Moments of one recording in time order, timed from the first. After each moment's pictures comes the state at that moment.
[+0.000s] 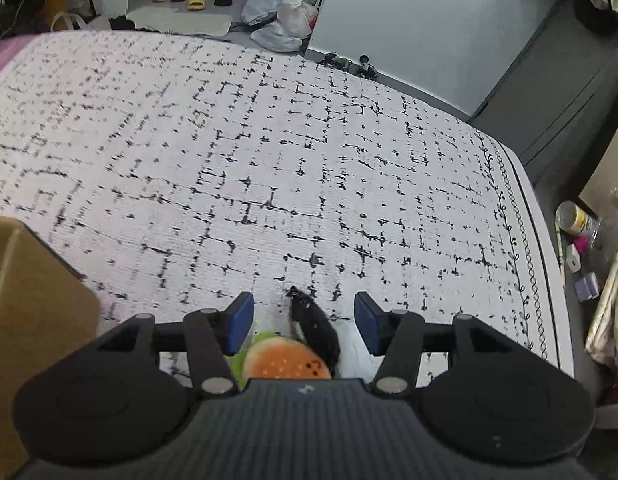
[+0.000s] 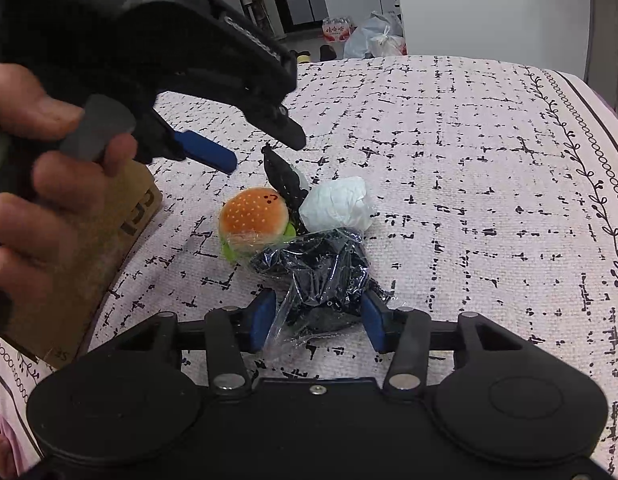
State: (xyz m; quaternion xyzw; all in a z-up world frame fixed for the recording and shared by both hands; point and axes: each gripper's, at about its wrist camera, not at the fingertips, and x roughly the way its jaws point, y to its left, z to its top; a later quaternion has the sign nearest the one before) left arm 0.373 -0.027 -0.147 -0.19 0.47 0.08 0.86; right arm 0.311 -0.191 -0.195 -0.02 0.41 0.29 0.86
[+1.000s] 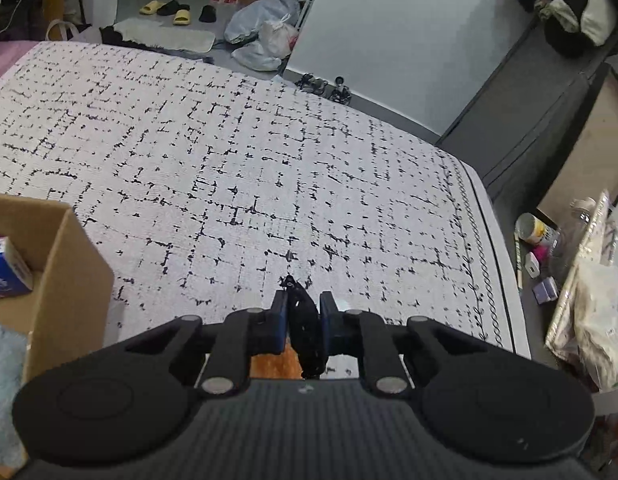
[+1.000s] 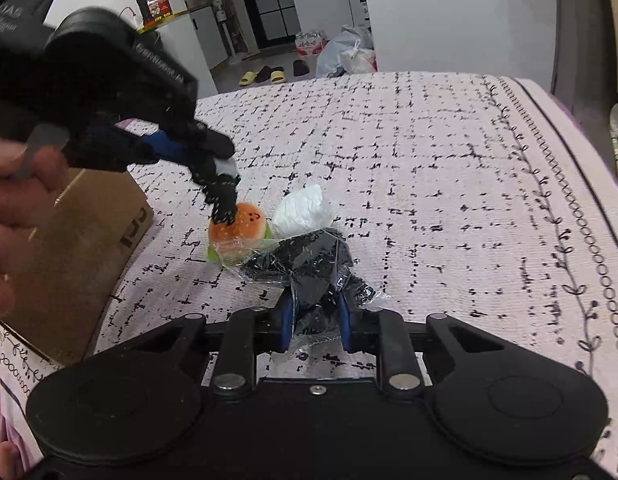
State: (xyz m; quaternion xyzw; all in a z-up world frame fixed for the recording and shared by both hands) left arm 0.327 -0.026 -0.109 -0.21 0.44 0.05 0.87; right arm 0.286 -0.218 -0.164 -0.01 0.40 0.25 0.88
